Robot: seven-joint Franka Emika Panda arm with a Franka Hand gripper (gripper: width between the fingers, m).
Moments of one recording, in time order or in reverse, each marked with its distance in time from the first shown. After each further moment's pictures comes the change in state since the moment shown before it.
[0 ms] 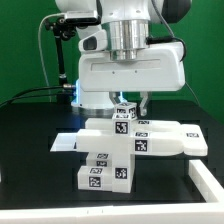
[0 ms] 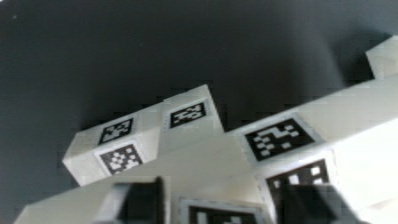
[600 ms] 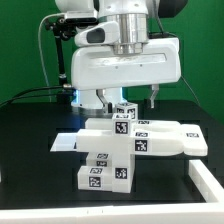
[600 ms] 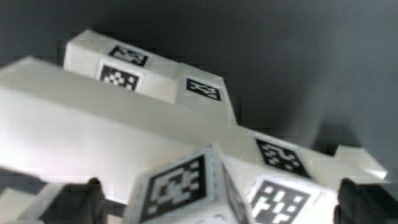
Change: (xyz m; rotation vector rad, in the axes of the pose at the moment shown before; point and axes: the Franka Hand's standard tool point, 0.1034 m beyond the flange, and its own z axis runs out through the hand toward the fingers) arm 0.006 0.002 -0.010 -0.008 -0.014 -0.752
